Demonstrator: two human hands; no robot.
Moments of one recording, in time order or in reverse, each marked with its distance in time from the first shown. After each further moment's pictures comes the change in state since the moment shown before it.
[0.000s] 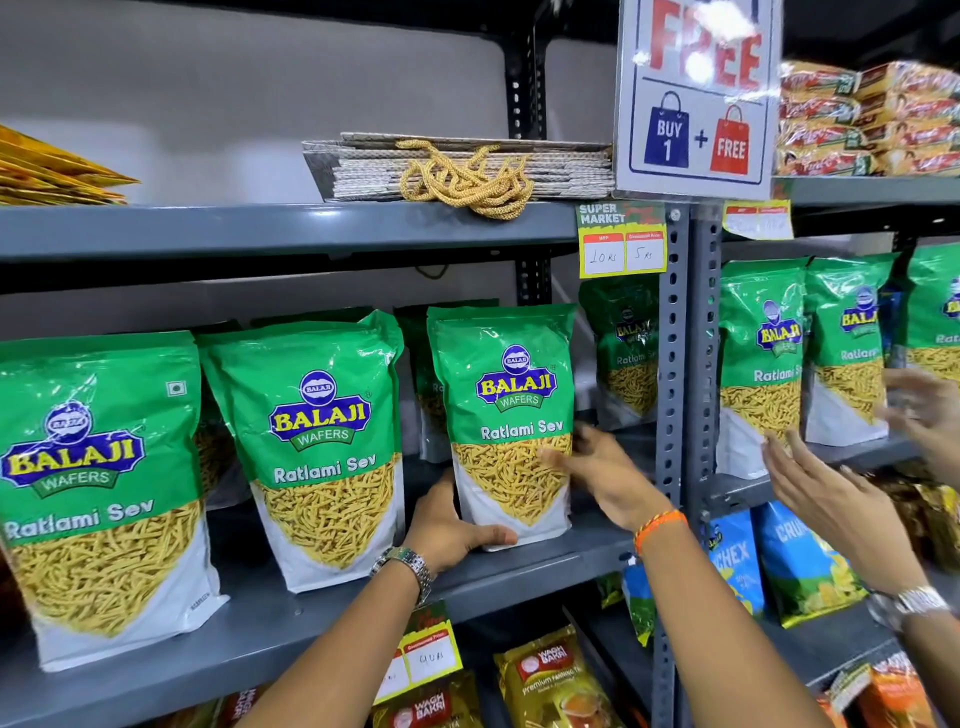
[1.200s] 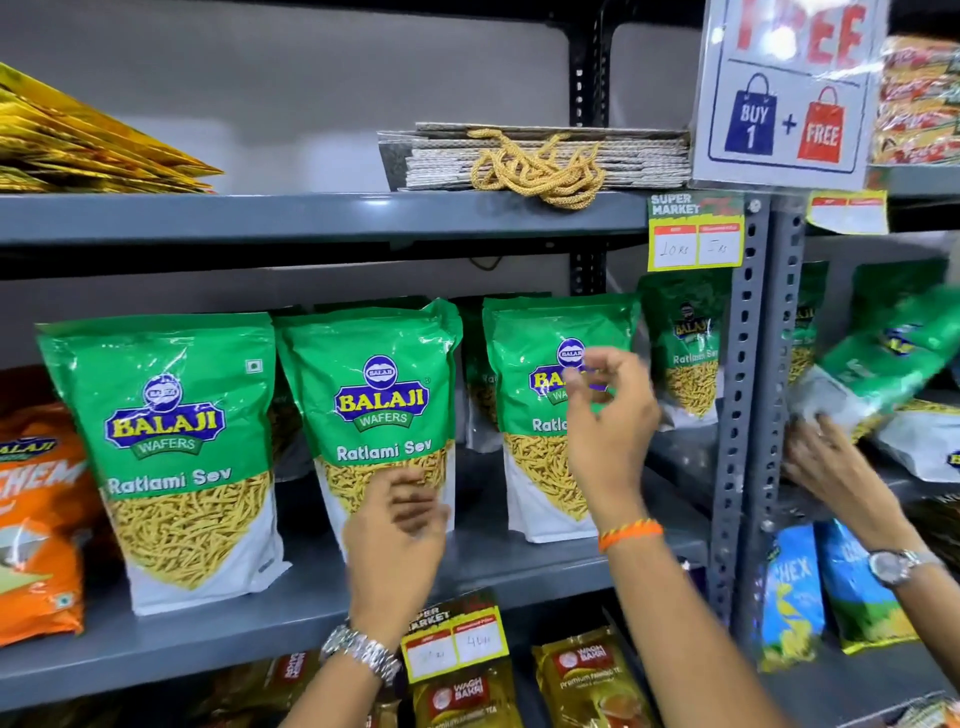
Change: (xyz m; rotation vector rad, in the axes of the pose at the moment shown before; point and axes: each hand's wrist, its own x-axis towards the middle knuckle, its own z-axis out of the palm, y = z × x) left_hand -0.088 -0.005 -0.062 -0.178 0.604 0.081; right_hand -0.026 -0.067 0.101 -0.220 0.654 -0.648
